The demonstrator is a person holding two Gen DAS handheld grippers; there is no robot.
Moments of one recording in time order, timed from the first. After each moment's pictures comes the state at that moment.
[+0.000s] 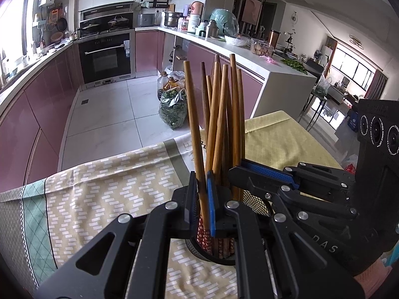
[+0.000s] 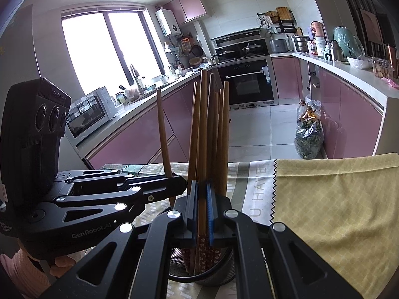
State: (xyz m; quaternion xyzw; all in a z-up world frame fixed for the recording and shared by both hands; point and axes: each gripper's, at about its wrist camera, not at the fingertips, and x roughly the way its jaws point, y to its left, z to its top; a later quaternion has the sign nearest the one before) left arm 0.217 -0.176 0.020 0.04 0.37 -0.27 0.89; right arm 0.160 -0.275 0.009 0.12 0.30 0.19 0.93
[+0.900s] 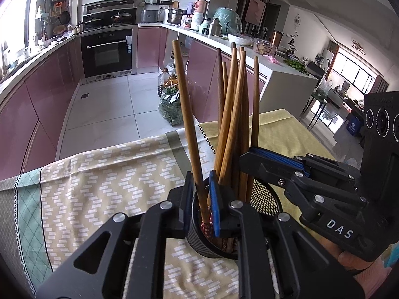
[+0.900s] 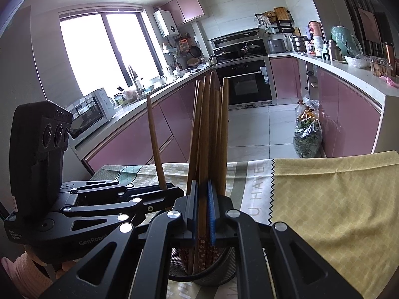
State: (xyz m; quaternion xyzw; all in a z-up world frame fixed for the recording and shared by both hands) left arm 0.218 -0.167 -0.002 0.02 0.38 -0.27 0.88; right arm 0.158 -0.276 0.006 0.13 0.29 0.19 0.93
